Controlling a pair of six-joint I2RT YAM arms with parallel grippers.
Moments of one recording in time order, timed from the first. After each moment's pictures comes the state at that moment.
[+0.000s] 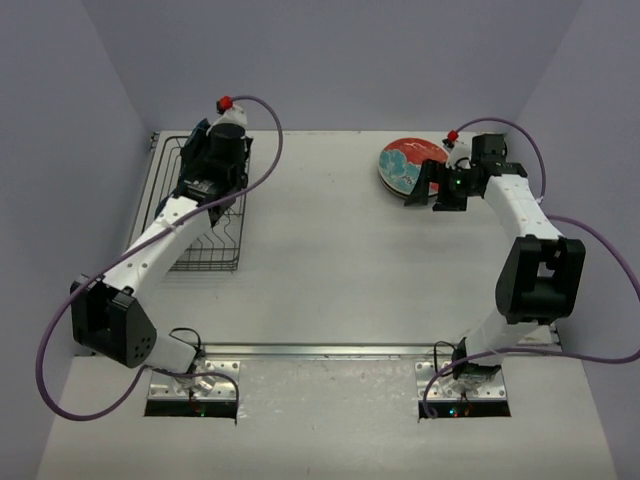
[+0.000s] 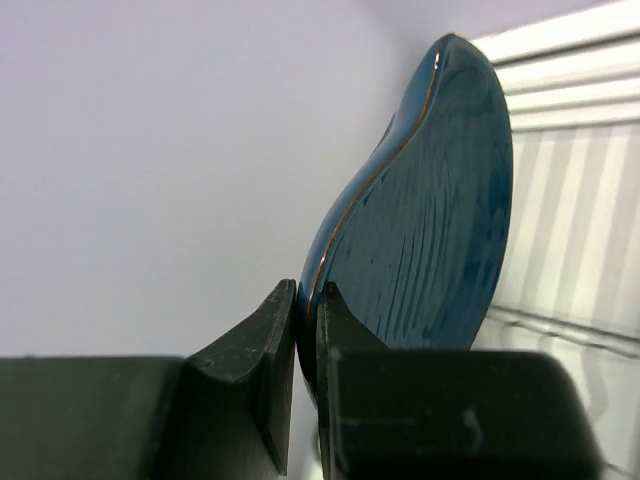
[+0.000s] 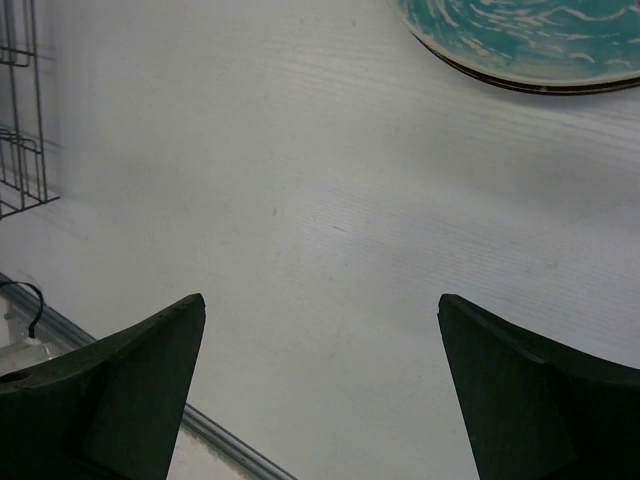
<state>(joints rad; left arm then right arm) -0.34 1.42 1.29 -0.22 -1.00 0.46 -0.08 1.69 1.33 -0.66 -0.54 0.04</state>
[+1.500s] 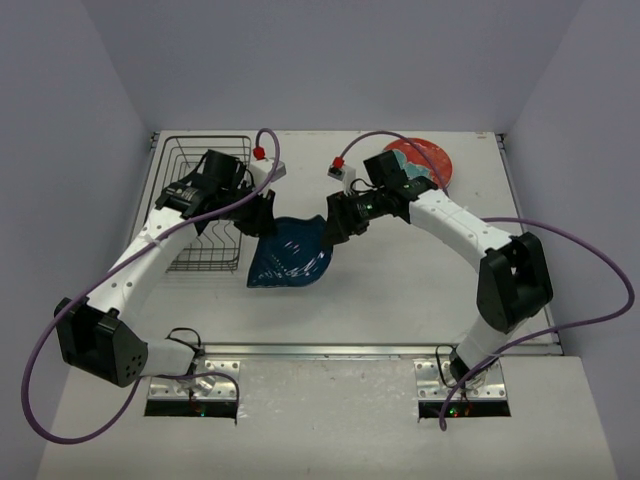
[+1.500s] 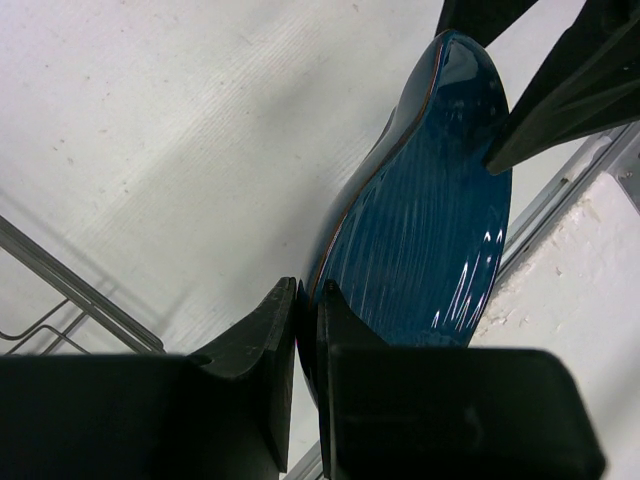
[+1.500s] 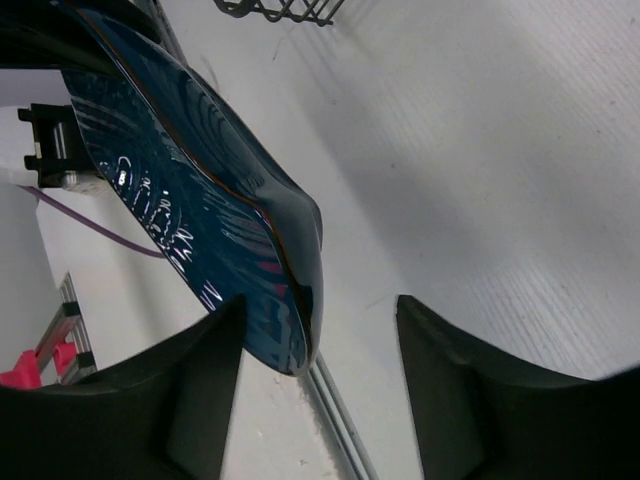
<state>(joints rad) -0.31 1.32 1.26 -0.83 0.47 0.14 0.50 1.69 1.29 -0.50 -0.79 0.10</state>
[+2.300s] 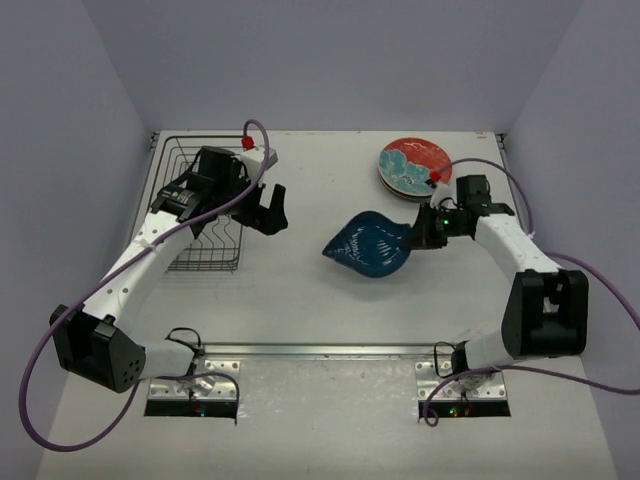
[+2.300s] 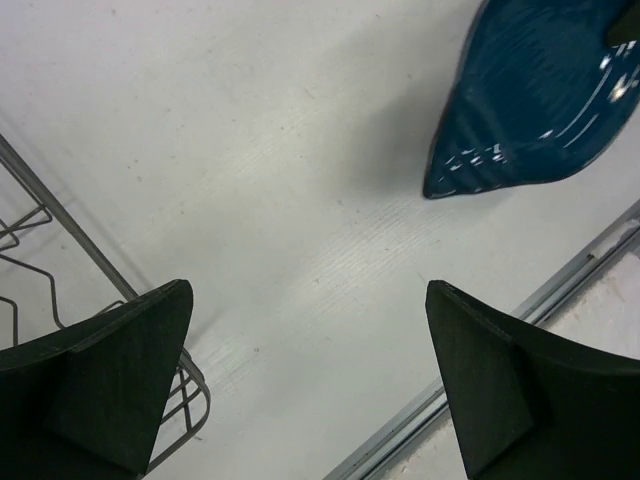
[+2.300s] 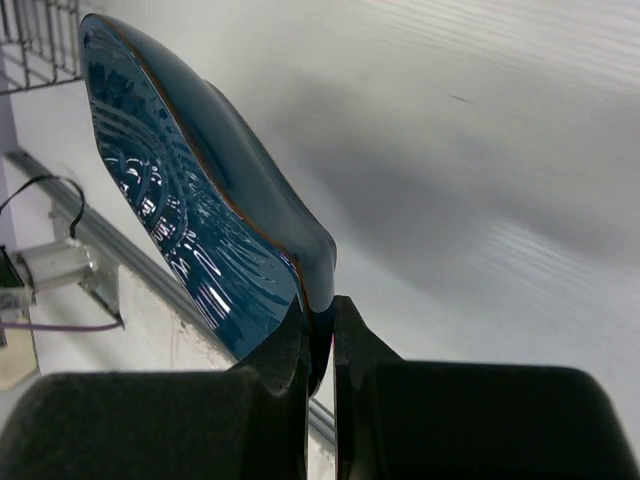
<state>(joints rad) -0.30 1.29 1.25 -0.72 0.37 0.04 0.06 1.50 0.97 -0.54 -0.68 0.11</state>
